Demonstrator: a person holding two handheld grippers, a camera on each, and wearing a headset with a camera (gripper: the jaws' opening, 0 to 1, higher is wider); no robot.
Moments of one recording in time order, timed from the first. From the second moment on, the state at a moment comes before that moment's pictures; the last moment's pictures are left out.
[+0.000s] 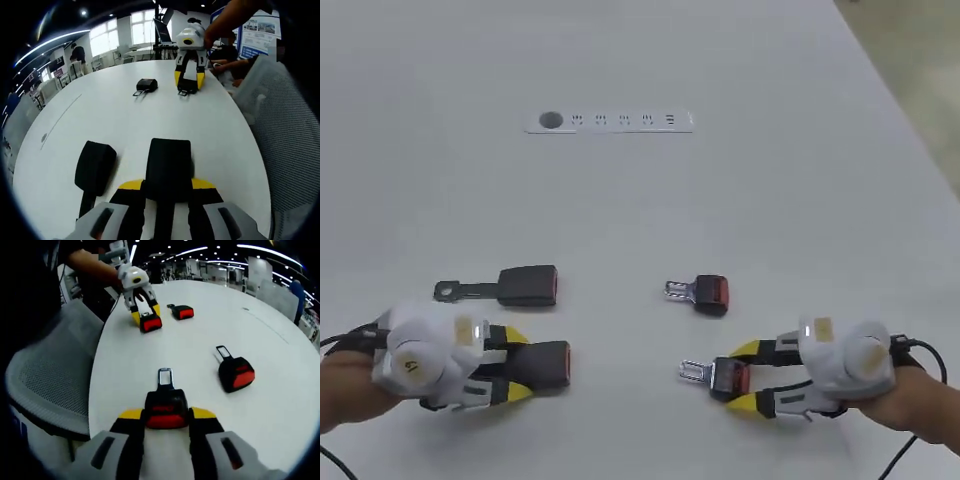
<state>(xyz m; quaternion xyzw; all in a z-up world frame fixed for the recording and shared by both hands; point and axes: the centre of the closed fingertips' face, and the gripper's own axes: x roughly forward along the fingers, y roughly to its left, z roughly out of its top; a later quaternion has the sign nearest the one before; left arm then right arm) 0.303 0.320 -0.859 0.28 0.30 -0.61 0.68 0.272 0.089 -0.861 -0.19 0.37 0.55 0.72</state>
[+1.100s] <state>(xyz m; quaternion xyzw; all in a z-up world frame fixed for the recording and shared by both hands) 0.302 0.333 -0.859 0.33 0.34 -0.61 0.64 0.288 0.127 -0.859 -0.21 0.34 0.61 0.68</state>
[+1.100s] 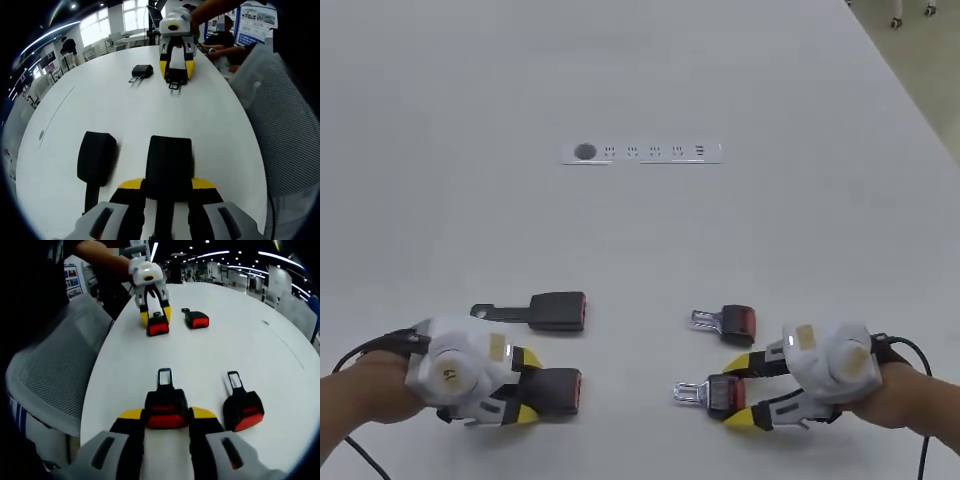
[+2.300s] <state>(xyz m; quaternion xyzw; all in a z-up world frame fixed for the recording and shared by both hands) 0.304 0.335 -0.861 0.33 0.36 -0.60 0.64 0.299 0.239 -0.859 -0.19 0.31 0.64 0.67</state>
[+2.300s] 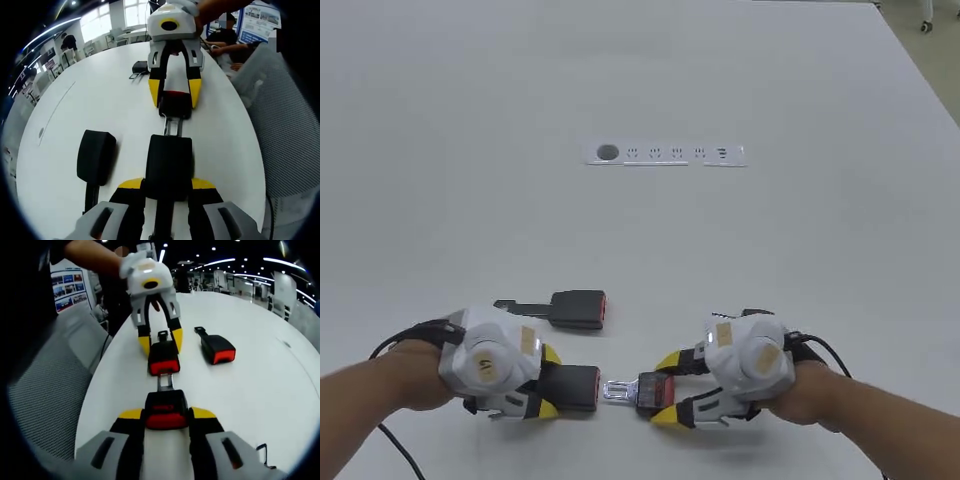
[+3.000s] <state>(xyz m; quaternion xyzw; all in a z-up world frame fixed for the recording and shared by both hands) 0.305 0.333 -0.861 0.35 0.36 -0.60 0.62 0.301 0.268 -0.860 -0.20 0.31 0.64 0.67</state>
